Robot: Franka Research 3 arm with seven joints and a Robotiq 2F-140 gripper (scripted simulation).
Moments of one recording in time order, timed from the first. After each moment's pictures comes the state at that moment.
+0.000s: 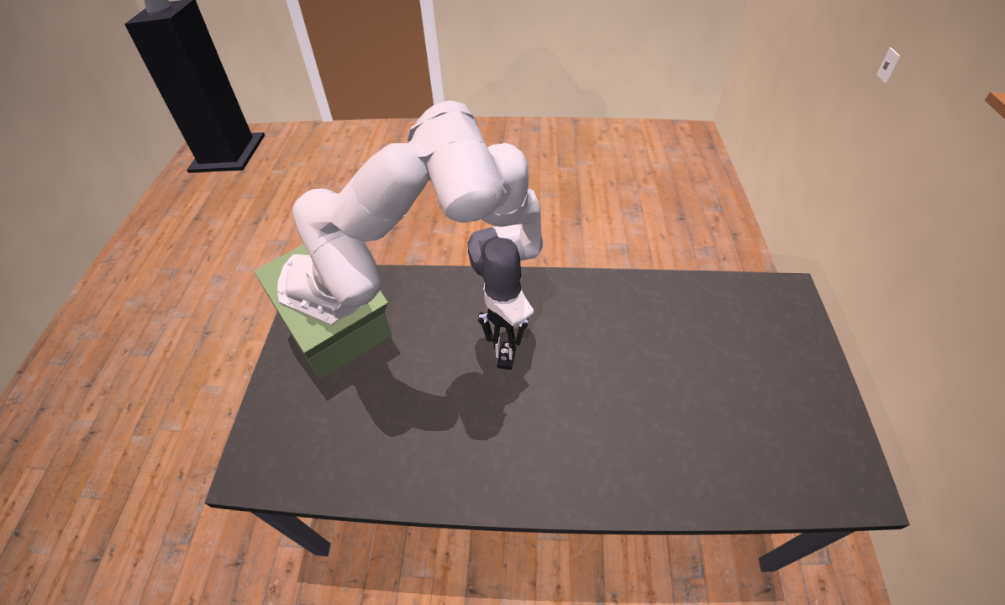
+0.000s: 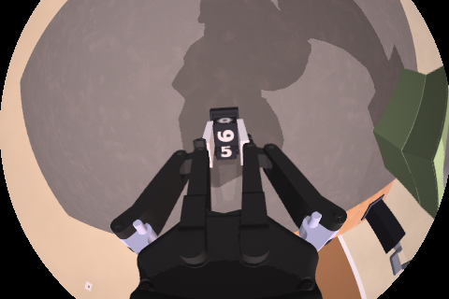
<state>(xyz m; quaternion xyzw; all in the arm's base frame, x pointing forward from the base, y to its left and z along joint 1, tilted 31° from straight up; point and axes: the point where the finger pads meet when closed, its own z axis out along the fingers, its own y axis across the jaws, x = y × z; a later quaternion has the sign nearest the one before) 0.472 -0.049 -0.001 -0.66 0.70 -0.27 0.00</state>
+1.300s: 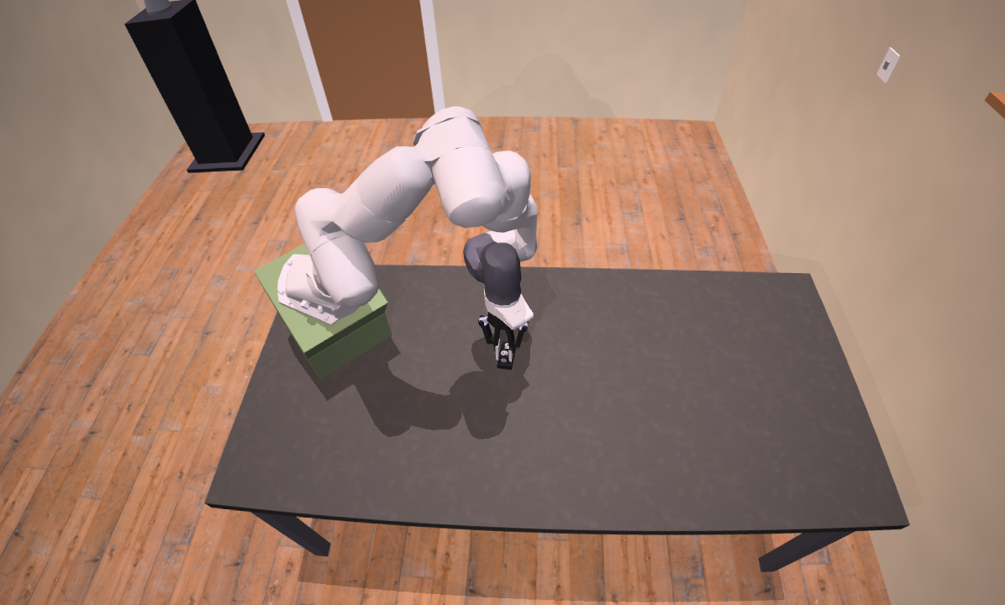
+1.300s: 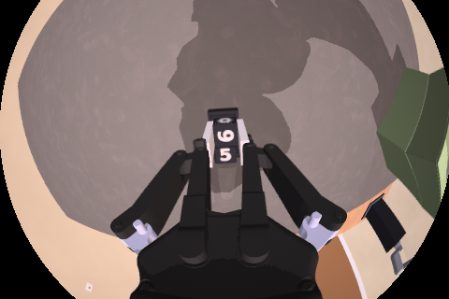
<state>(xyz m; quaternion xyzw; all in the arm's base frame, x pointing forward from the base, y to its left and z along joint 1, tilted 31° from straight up) 0.477 -0.052 -0.014 -0.66 0.70 -0.26 0.01</state>
